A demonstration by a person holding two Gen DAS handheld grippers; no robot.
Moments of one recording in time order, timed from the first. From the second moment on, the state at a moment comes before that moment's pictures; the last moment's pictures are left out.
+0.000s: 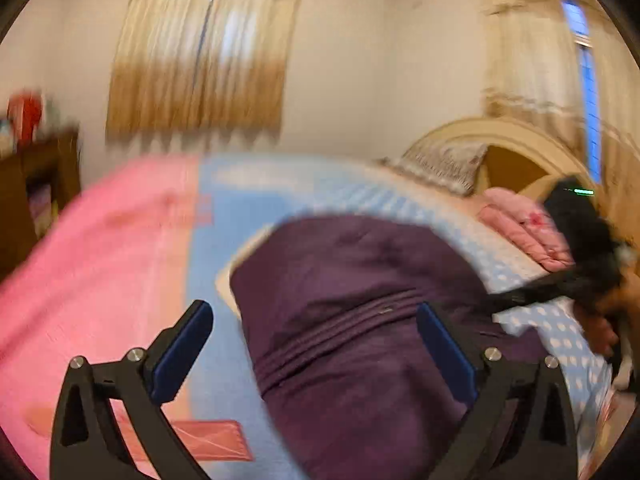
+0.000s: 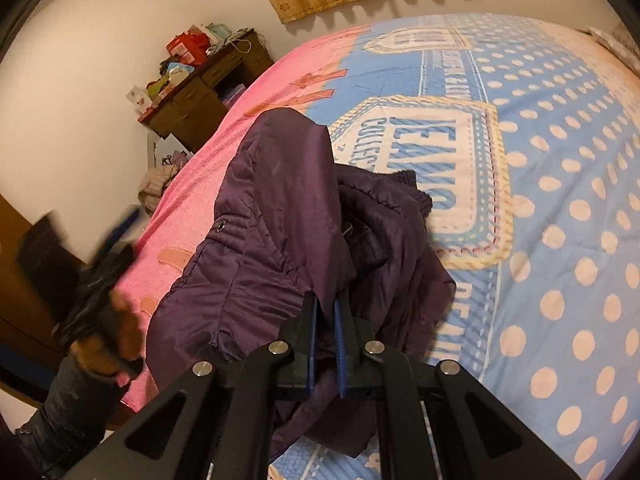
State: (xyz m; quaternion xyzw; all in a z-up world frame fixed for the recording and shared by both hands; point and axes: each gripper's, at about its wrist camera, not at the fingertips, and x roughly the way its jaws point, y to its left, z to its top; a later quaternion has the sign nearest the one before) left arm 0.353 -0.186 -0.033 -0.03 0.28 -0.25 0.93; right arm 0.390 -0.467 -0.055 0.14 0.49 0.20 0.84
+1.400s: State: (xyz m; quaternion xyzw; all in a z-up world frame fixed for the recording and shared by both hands) left arm 0.374 -0.276 -0.080 0.05 0.35 -0.13 0.93; right arm 0.388 -0.440 -0.129 0.22 0.33 0.06 0.91
